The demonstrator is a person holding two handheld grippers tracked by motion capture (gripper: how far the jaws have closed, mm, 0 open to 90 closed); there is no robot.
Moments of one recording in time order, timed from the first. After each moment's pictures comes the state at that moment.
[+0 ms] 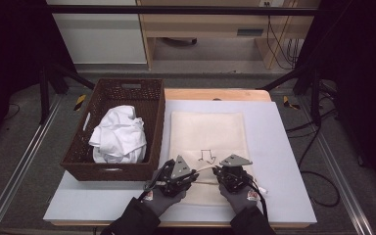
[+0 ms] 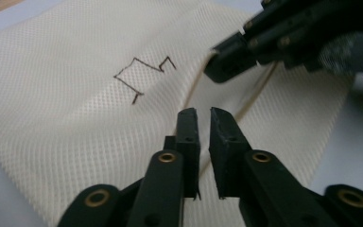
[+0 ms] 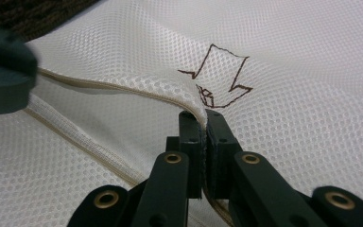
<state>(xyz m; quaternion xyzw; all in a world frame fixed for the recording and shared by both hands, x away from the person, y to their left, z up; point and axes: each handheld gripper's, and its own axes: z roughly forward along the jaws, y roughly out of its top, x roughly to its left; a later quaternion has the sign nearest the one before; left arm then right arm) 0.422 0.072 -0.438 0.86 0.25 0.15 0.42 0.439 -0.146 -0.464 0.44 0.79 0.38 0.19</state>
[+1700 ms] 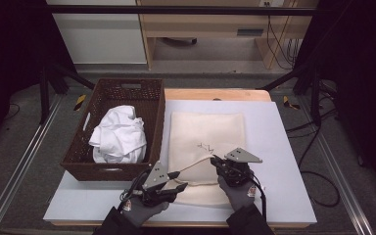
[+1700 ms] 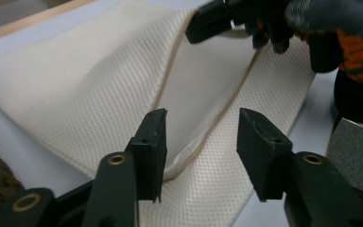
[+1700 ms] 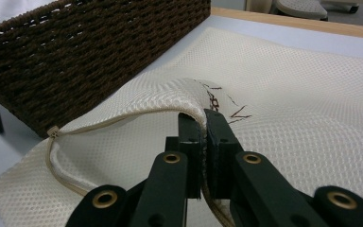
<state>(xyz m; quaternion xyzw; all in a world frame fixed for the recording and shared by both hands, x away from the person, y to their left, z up) 0.399 0.119 -0.412 0.83 0.25 0.14 0.47 0.436 -0.145 -0.431 0.43 0.74 0.48 0.21</state>
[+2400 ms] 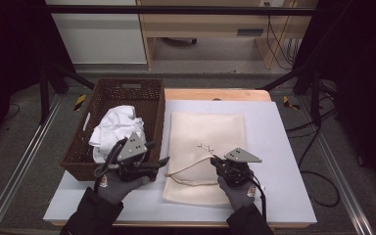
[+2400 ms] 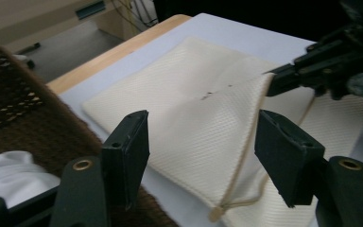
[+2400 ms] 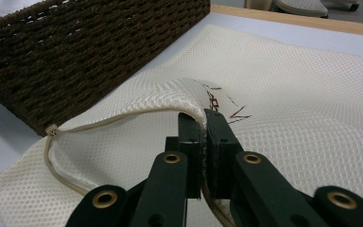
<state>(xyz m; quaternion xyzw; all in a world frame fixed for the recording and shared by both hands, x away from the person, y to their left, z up) 0.435 0.166 -0.340 0.82 0.26 0.22 0.46 0.437 -0.145 -0.432 0.43 0.74 0.47 0.21</state>
